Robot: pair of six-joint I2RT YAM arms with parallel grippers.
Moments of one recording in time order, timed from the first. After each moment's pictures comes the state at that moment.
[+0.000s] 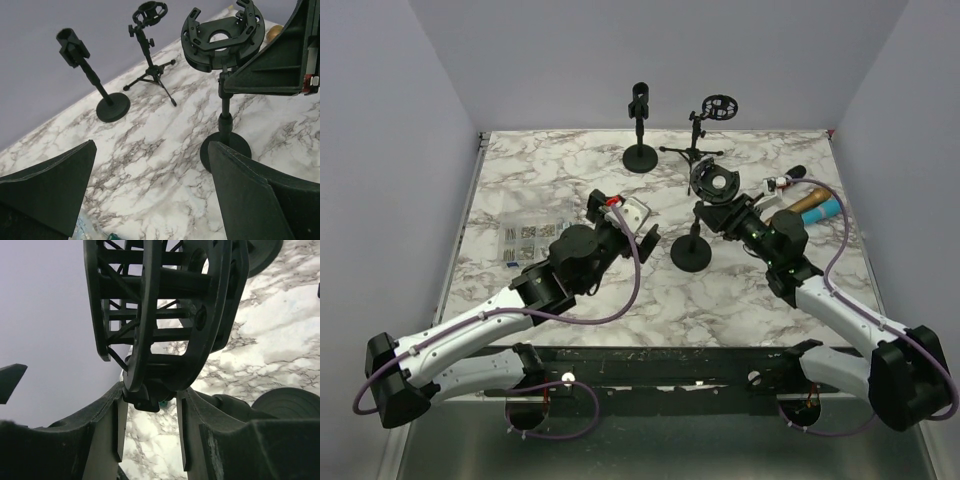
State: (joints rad) left arm -0.98 0.94 0.83 0.10 -0.37 0.23; right arm 0.41 1.10 0.54 0.51 -0.23 0.86
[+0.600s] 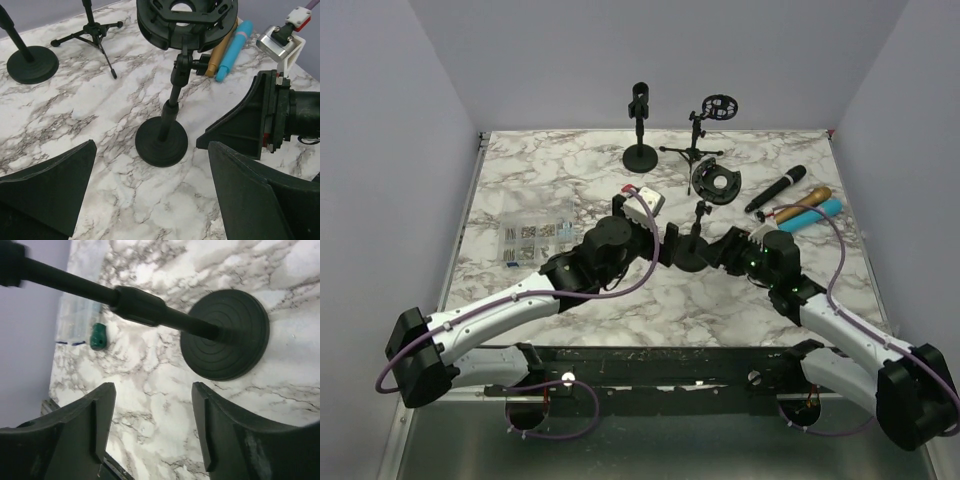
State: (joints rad) left arm -0.98 1.14 0.89 0.06 -0.30 -0.18; right arm 0.43 1.03 0.39 0.24 -0.22 0.76
